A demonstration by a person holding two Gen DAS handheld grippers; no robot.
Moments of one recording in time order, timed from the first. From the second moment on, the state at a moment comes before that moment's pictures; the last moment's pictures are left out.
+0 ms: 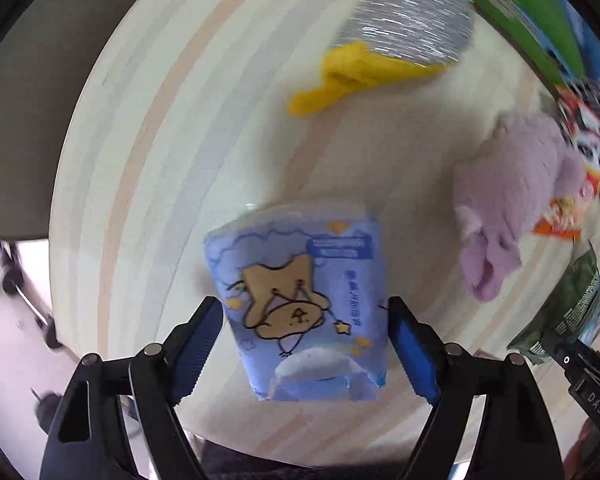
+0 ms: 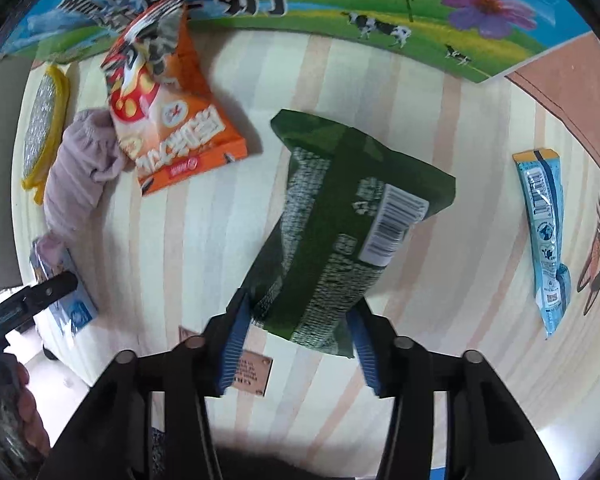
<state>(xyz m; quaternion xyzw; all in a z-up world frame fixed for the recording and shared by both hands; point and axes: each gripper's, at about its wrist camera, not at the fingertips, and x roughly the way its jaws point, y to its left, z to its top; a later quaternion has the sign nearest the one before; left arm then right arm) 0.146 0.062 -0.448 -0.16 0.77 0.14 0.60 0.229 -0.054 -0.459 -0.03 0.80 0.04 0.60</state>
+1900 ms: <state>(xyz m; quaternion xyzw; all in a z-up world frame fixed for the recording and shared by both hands) 0.479 0.009 -0.282 0.03 0.70 -0.03 0.72 0.397 -0.091 -0.301 0.12 0.70 0.00 0.70</state>
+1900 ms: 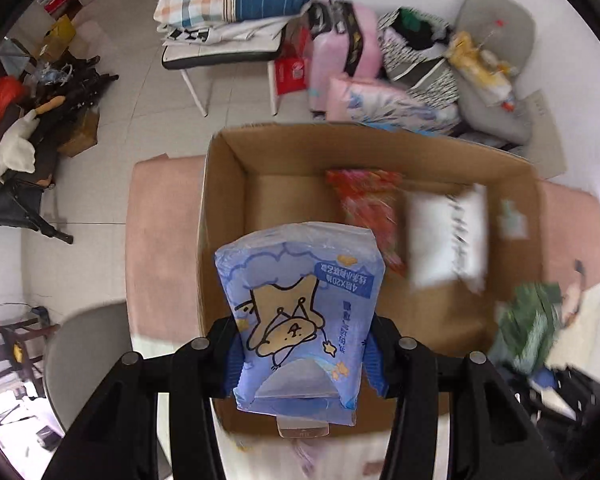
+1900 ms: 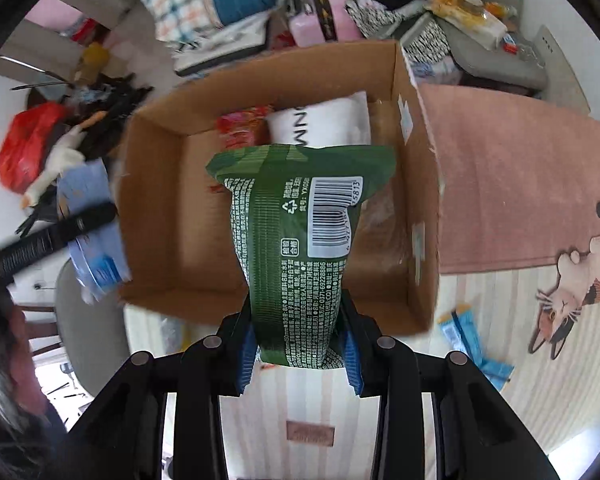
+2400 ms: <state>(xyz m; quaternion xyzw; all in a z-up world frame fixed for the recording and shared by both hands) 0.547 -0.008 -0.366 0.09 0.74 -0.03 0.67 0.421 -0.098 -0.408 0.10 0.76 -0.04 0.65</state>
